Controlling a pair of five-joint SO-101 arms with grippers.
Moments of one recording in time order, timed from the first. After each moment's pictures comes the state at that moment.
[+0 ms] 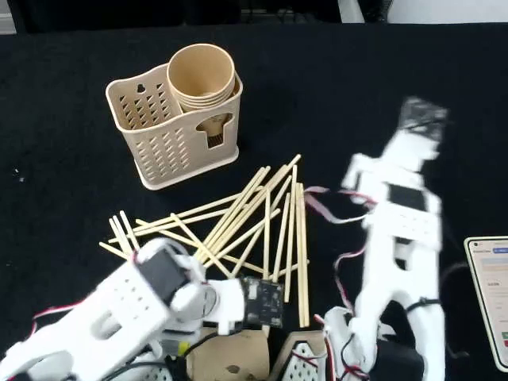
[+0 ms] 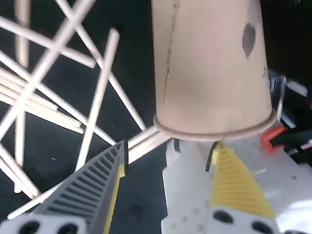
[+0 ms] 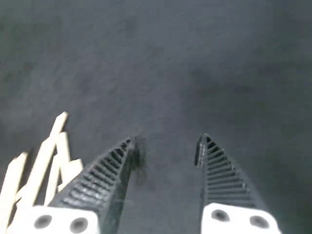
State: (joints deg) left arm 44.3 -56.0 51.2 97.0 -47.5; right arm 19.3 -29.0 45.8 46.0 -8.4
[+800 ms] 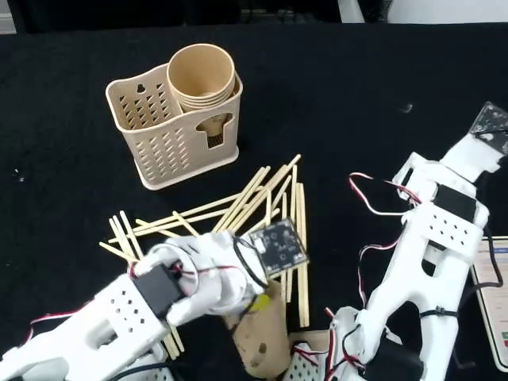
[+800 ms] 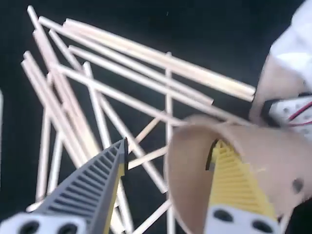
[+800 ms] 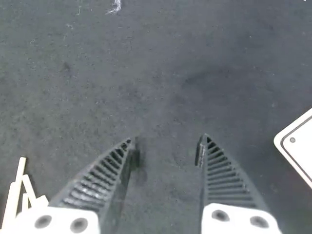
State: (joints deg) left arm 47.6 -58.2 58.2 59.6 -19.7; right arm 29.6 -29.0 41.1 48.5 -8.4
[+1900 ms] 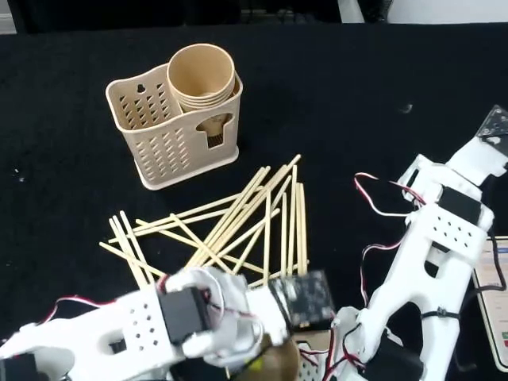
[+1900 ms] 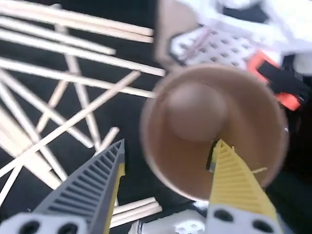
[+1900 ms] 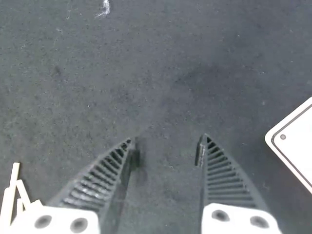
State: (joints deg) left arm 63.4 -51.3 45.2 82.1 -10.2; right arm 31.3 -29.0 41.1 48.5 -8.4
